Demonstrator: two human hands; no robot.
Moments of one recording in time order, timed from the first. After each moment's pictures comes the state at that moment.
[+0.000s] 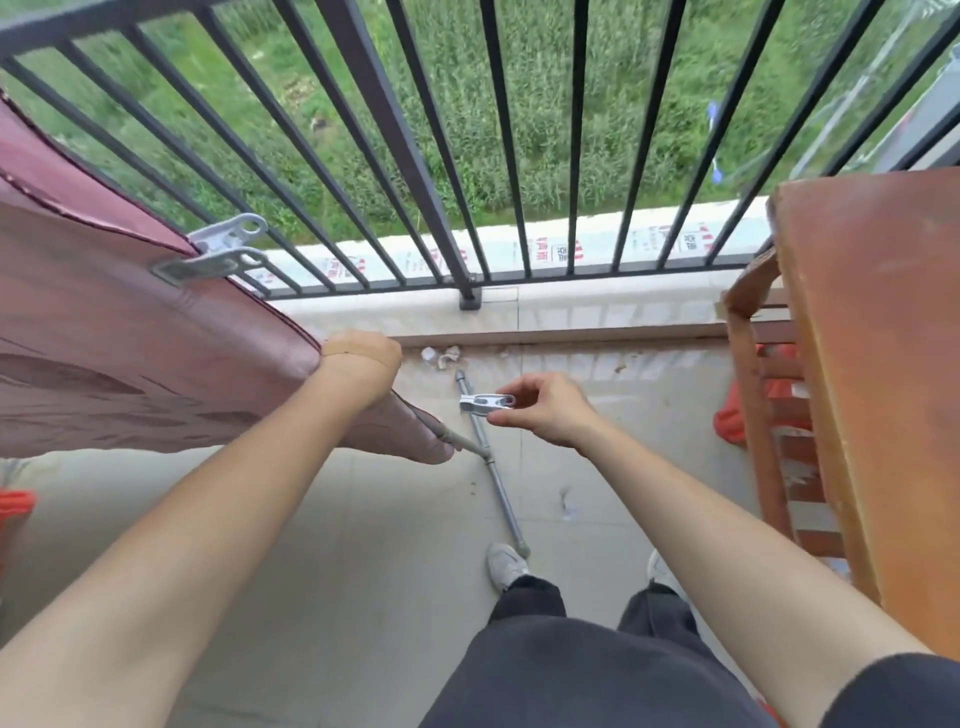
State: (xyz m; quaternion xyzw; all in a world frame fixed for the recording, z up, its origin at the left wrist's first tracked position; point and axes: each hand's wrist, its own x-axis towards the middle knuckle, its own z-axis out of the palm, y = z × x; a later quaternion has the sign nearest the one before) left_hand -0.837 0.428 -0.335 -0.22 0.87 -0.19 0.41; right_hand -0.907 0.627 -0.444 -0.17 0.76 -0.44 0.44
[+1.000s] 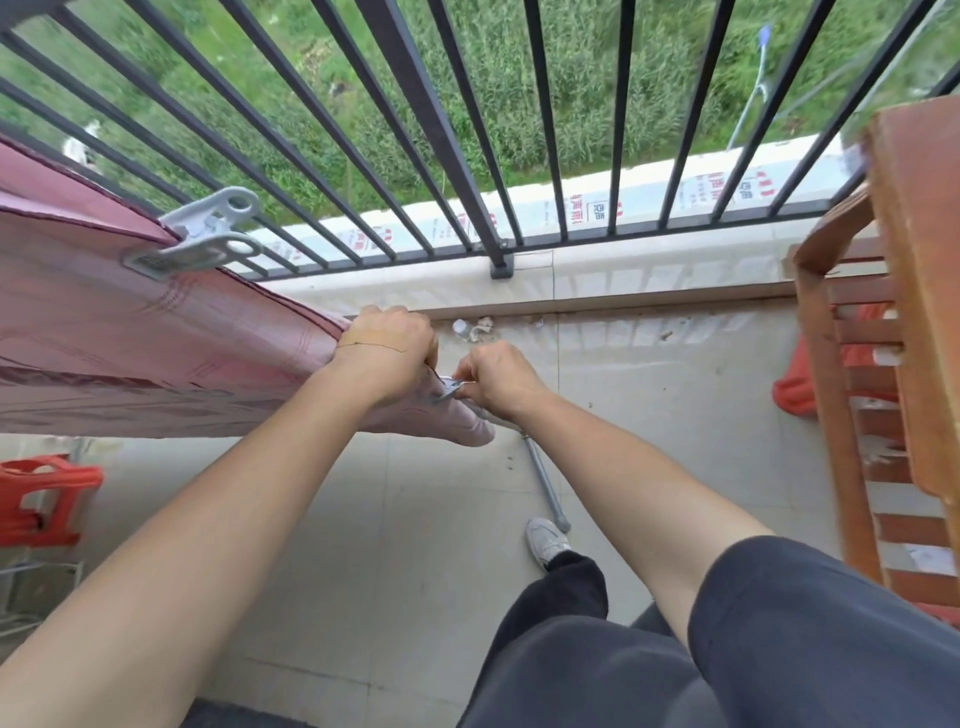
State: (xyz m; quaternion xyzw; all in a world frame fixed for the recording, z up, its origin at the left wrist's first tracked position) left_hand -0.826 0.408 -0.344 -0.12 0.94 -0.11 0.31; right_hand -0.879 0.505 -0.488 -0.41 0.81 -0.27 0.33
